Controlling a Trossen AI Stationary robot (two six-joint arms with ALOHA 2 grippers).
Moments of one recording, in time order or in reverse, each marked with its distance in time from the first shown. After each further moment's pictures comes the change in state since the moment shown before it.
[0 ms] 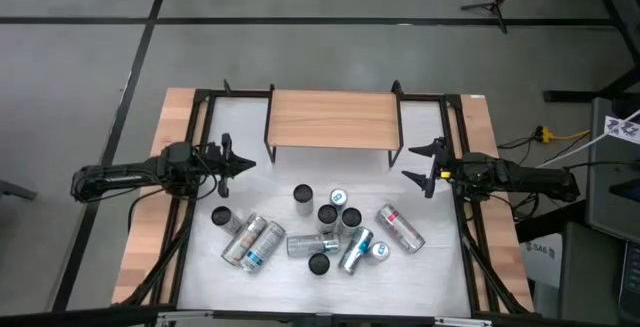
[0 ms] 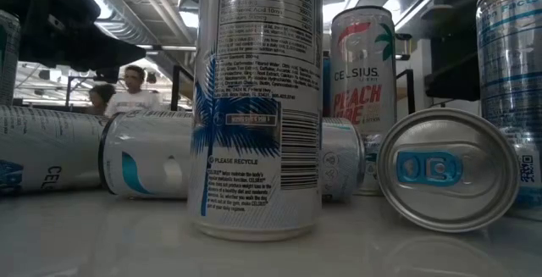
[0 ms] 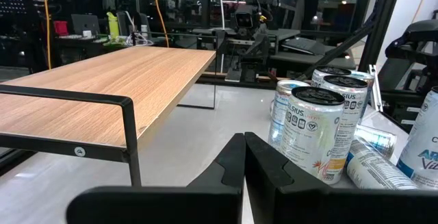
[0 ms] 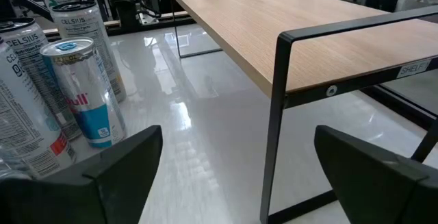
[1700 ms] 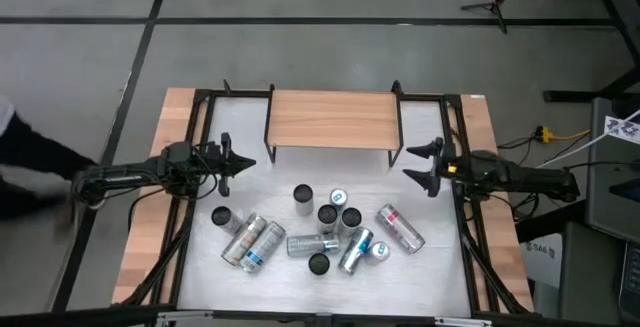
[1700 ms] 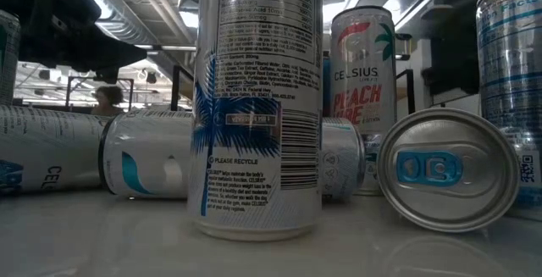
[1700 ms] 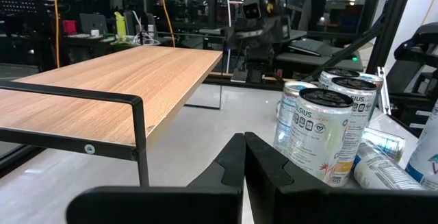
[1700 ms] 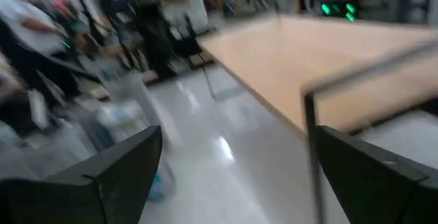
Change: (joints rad) left arm 0.000 0.000 0.000 0.000 -0.026 -0.007; right arm 0.000 0.000 -0.004 0.208 -0.096 0.162
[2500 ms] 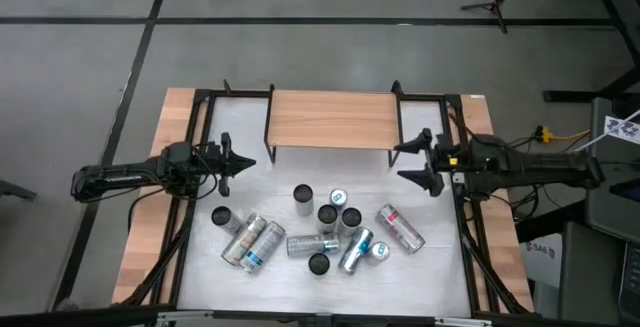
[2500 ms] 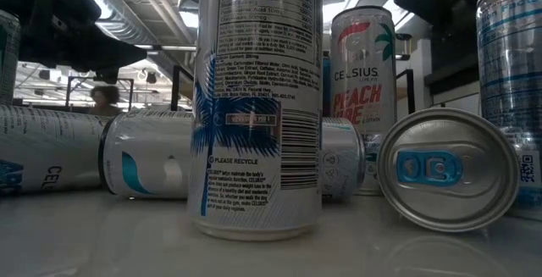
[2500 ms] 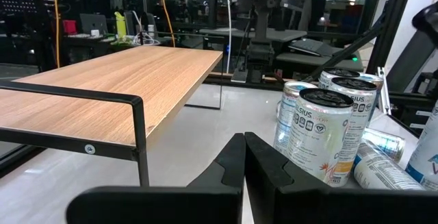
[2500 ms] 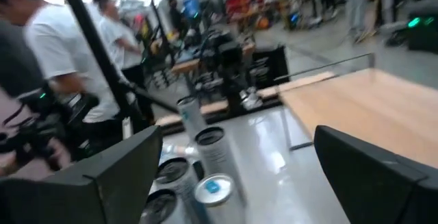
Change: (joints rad) left arm 0.000 0.000 0.000 0.000 0.000 0.000; right arm 0.001 0.521 0.347 0.211 -0.239 0.003
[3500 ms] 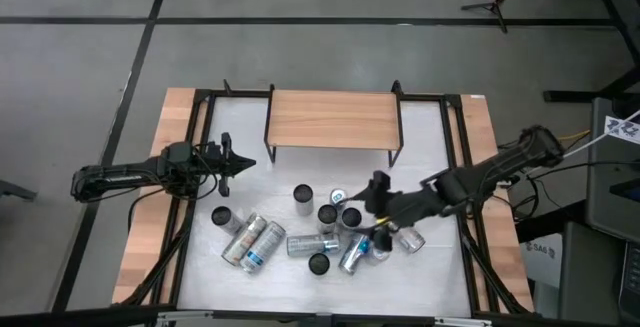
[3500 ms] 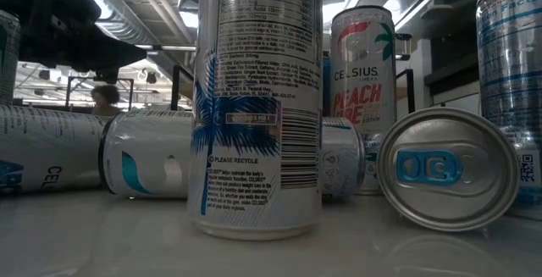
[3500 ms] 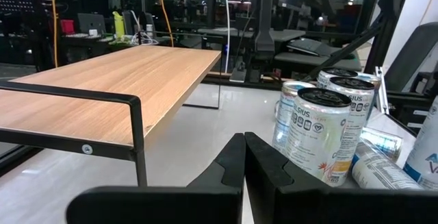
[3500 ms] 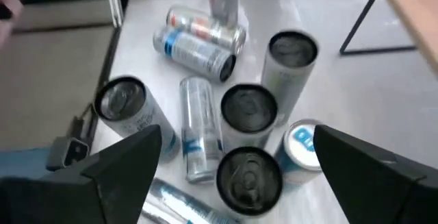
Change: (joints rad) left arm 0.000 0.000 0.000 0.000 0.006 0.000; right arm 0.459 0.896 0.837 -0.640 0.346 0.093
